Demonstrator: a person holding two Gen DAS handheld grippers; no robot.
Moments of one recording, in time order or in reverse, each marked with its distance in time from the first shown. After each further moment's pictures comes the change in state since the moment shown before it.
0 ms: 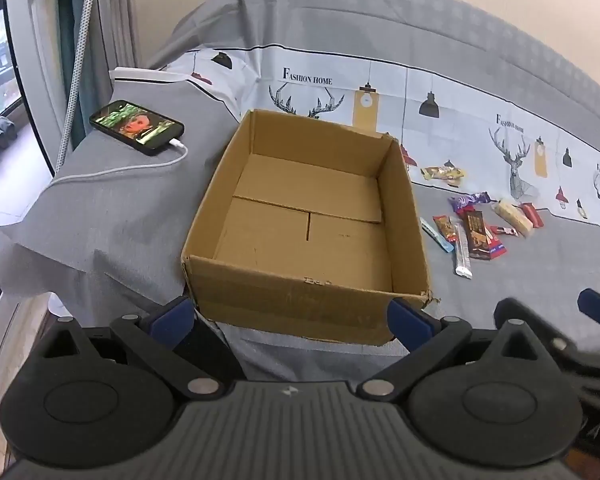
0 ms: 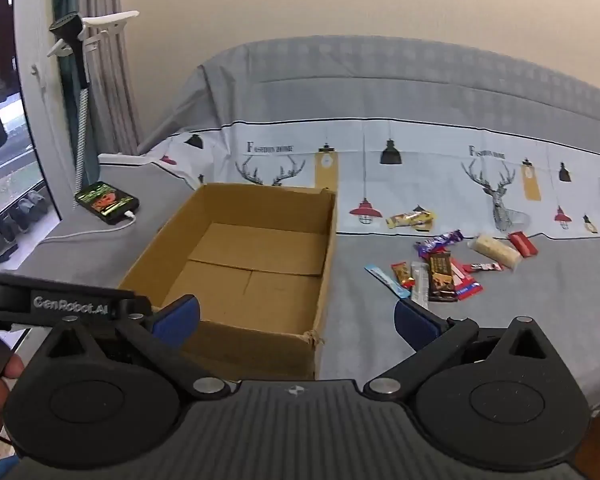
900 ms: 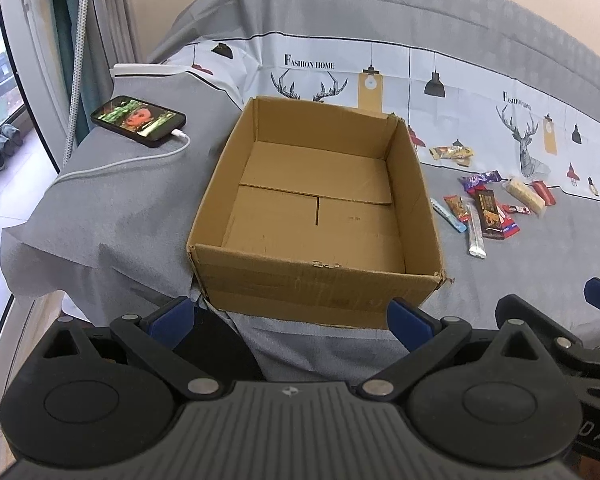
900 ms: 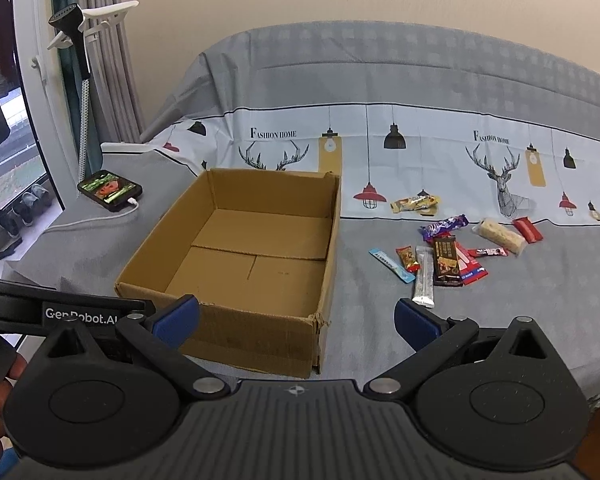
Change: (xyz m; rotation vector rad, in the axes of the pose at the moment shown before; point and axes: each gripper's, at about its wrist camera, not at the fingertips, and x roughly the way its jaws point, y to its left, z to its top) left arm 0.011 -0.002 -0.004 0.034 0.048 0.032; right arm 0.004 -0.002 -0.002 -0.003 0.052 0.031
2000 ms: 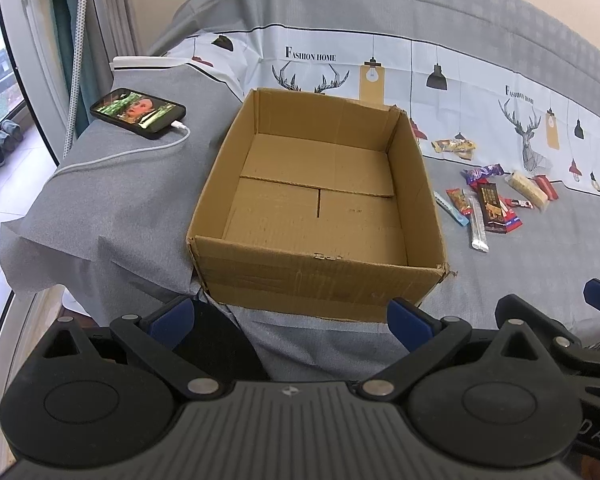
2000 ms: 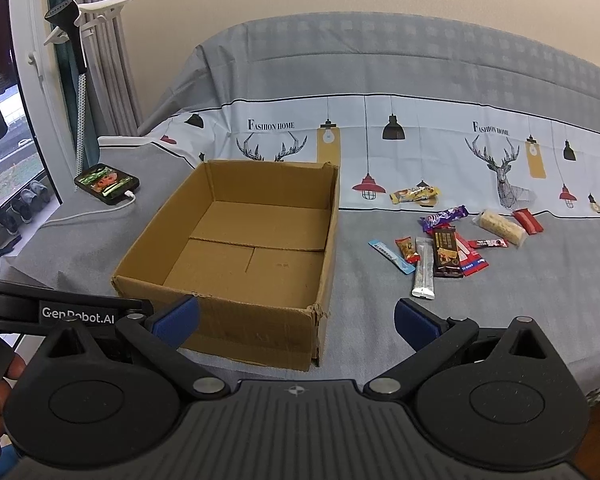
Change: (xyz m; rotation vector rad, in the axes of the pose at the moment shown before) left arm 0.004 0.000 -0.002 0.003 0.012 0.009; right arm 0.005 0.000 -0.004 0.008 0.021 -0.002
